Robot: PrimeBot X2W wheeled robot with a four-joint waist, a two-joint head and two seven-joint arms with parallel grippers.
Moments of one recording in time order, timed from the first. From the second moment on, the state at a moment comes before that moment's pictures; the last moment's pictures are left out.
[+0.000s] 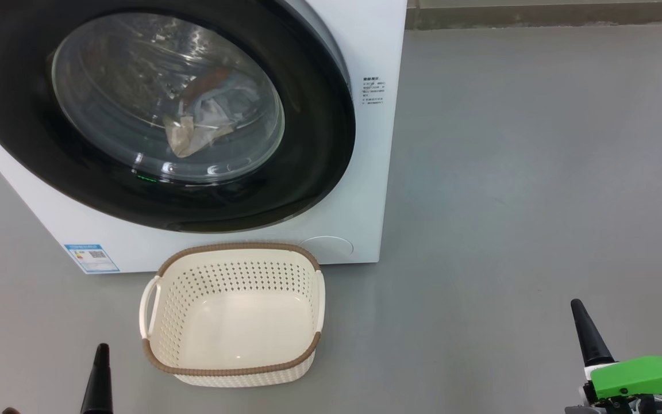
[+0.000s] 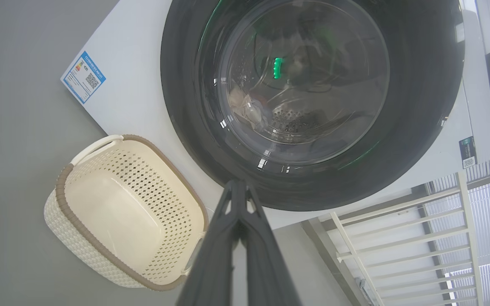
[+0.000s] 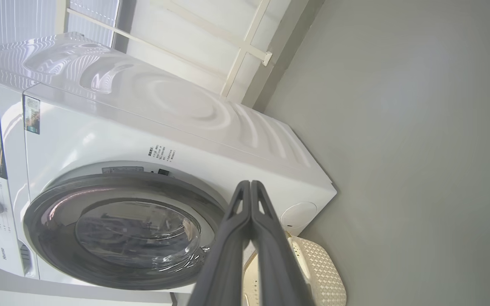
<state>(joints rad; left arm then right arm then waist) -0.02 0.08 0.08 0.29 -1.16 -0.13 -0.01 -0.02 -0.07 -0.06 0.29 1.24 0.13 -0.02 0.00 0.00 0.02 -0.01</state>
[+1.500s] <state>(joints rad) -0.07 0.04 0.08 0.28 -1.60 -0.13 0.11 -0.06 -0.05 -0.12 0.27 1.61 0.13 0.10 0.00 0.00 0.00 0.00</state>
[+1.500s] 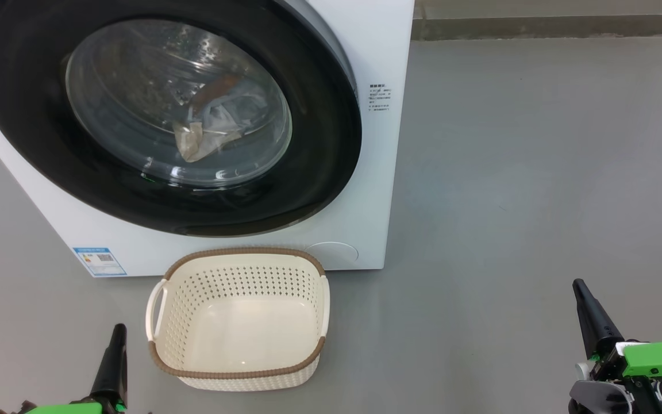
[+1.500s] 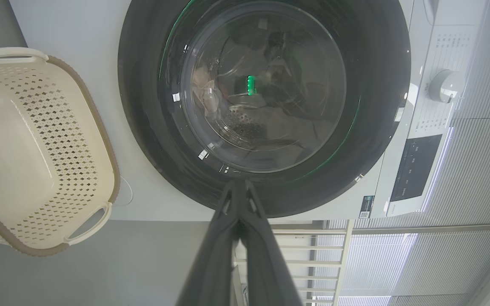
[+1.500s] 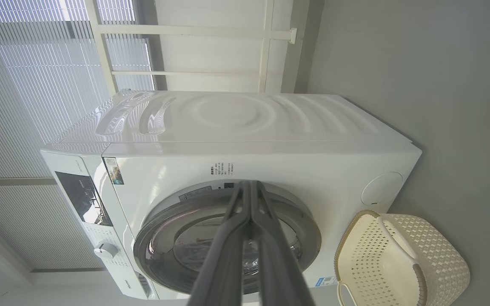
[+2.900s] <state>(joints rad) -0.07 0.04 0.08 0.28 -1.60 -0.13 0.11 -0.06 -0.04 -0.13 0.27 1.61 0.13 0.10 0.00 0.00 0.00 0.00</state>
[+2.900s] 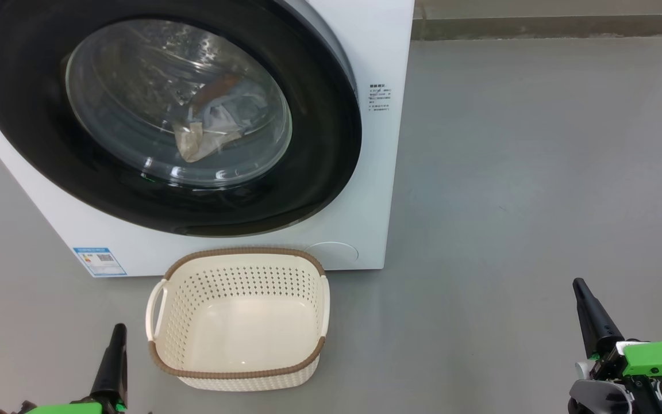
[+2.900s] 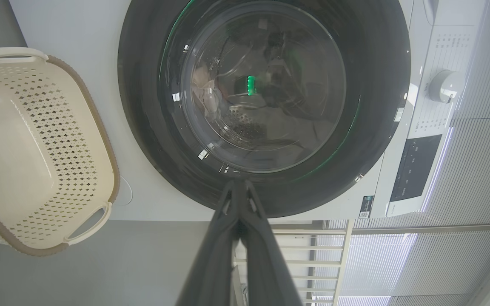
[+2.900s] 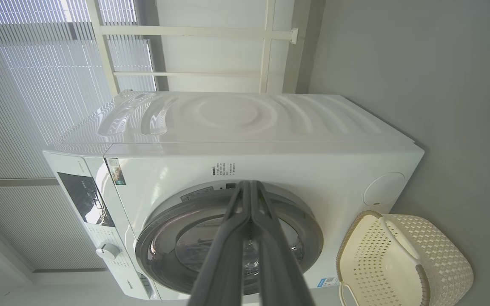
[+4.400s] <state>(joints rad) -0.07 0.04 0.08 0.28 -1.60 -0.13 0.11 -0.06 -0.04 -0.13 0.27 1.61 0.13 0.11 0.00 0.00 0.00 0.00</state>
